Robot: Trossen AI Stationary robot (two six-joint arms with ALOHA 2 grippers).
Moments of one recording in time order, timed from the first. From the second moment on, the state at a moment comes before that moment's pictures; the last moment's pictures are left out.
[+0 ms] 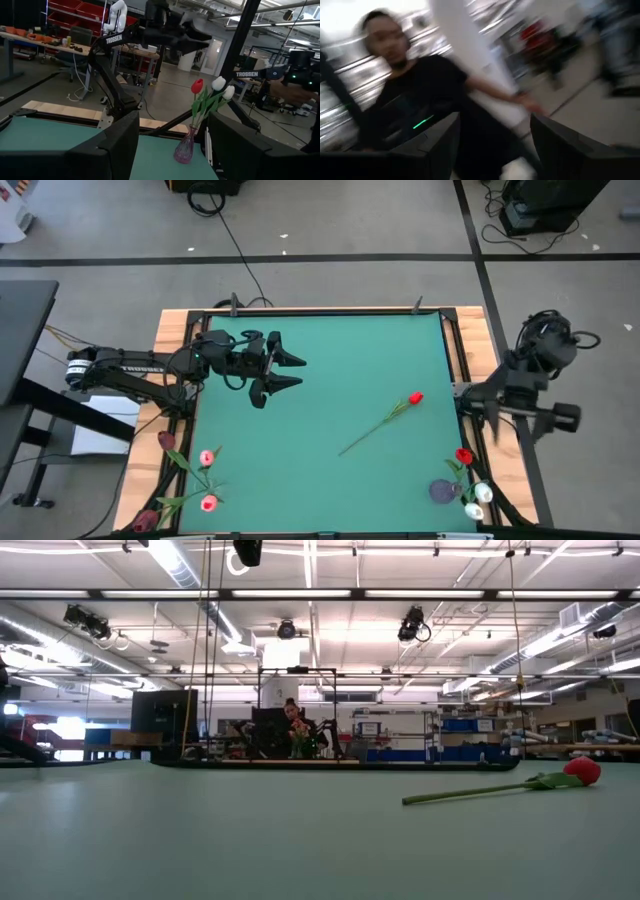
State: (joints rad) left arm 0.07 1.10 0.84 0.38 0.21 -0.28; right arm 0.76 0.51 0.89 -0.21 -0.31 0.59
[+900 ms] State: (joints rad) left arm 0.07 1.10 0.84 0.39 0.21 -0.28; right arm 0.22 0.90 0.89 -0.62 0.49 1.27
